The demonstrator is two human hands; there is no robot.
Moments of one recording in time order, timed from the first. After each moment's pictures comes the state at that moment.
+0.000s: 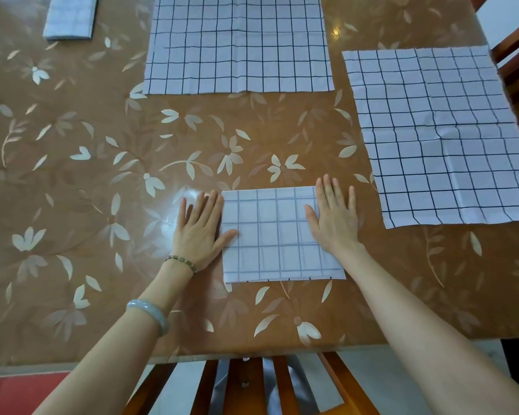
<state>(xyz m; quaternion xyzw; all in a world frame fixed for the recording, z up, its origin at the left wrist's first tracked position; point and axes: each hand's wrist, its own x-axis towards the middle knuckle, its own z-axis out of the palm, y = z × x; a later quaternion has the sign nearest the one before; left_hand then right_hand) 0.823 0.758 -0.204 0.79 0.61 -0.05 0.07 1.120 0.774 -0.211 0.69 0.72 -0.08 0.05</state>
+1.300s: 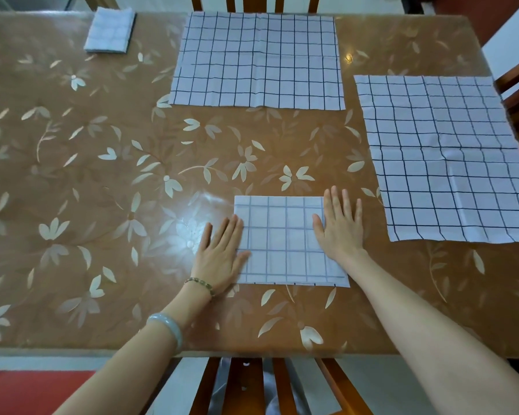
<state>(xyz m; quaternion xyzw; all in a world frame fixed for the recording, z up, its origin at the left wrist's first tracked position) 0.842 0.712 -0.209 0.78 0.61 -0.04 0.11 1.119 0.776 -0.209 0.69 0.72 -0.06 0.10</state>
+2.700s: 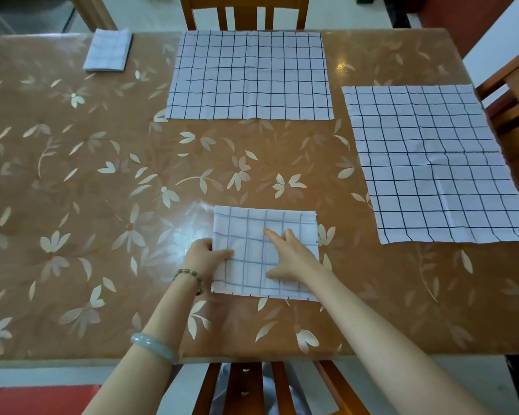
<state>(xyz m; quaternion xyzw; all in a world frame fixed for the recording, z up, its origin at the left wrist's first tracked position) 0.840 0.736 -0.145 0.40 0.76 0.15 0.49 1.042 0.746 -0.158 0.58 0.72 -0.38 0.08</state>
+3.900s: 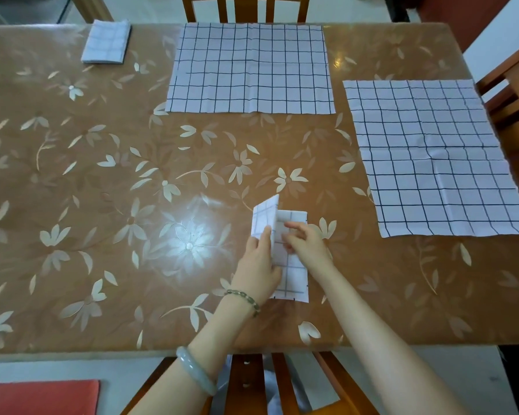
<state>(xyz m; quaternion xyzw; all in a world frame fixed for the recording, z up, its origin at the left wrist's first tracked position) 0.921 0.696 -0.117 0.64 0.65 0.10 0.41 1.052 0.737 -0.165 0.66 0.40 -0.56 -0.29</state>
